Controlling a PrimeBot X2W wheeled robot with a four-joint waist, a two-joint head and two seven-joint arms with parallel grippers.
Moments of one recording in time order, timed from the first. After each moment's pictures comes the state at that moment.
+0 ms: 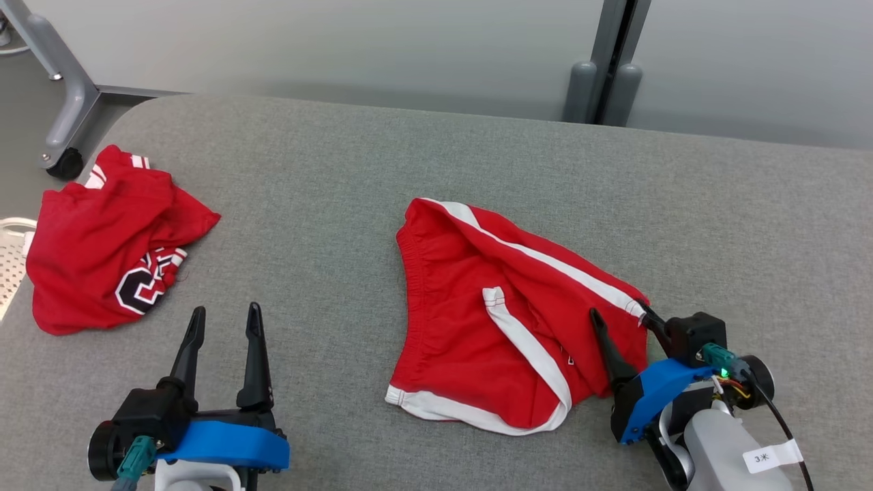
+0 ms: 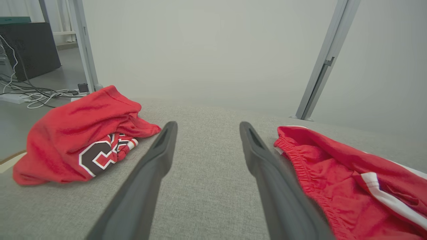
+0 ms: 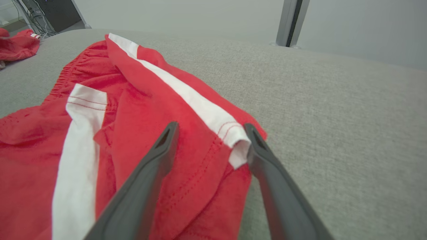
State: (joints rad) left arm -0.07 0.05 -0.01 0.24 -0.19 -0.12 -0.26; right arm -0.43 -0.07 0.15 0.82 0.11 0.13 -0.26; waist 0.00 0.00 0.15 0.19
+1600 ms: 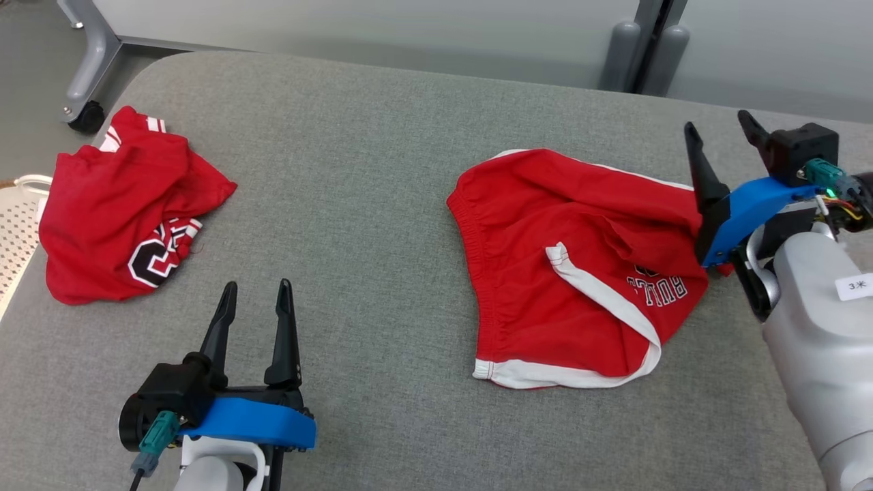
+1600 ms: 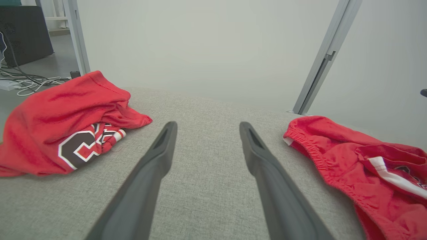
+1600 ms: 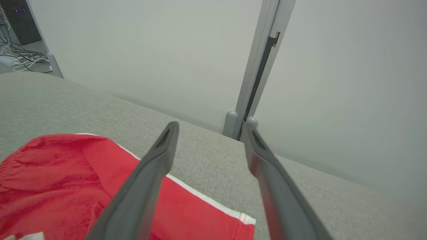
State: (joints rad) left arm -0.13 0.05 -0.10 0.25 -0.25 -0.10 -0.26; right arm -0.87 -0.24 0.15 1.01 0.10 0.13 -0.26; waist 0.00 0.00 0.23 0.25
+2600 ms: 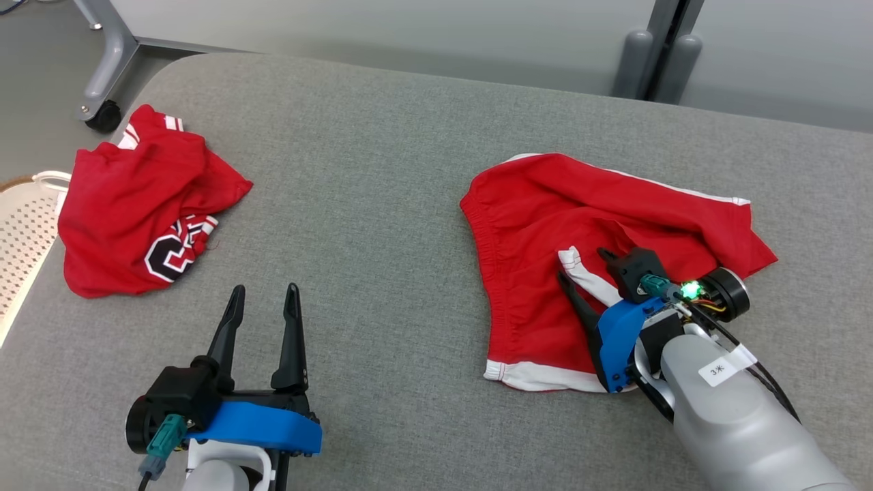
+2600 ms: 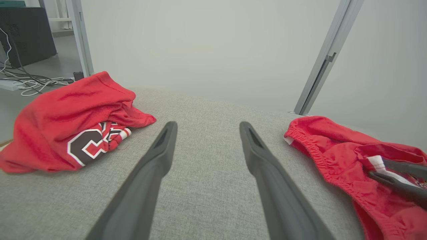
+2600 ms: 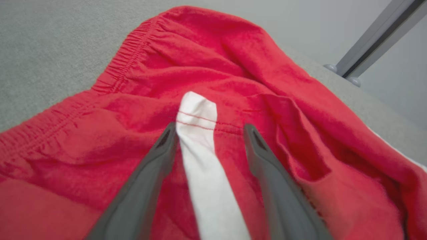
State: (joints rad) left arm -0.12 0.05 -0.12 0.25 -0.25 -0.10 -0.26; right arm -0.73 -0.12 0.44 1.08 0.08 0.13 -0.22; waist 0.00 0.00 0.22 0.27
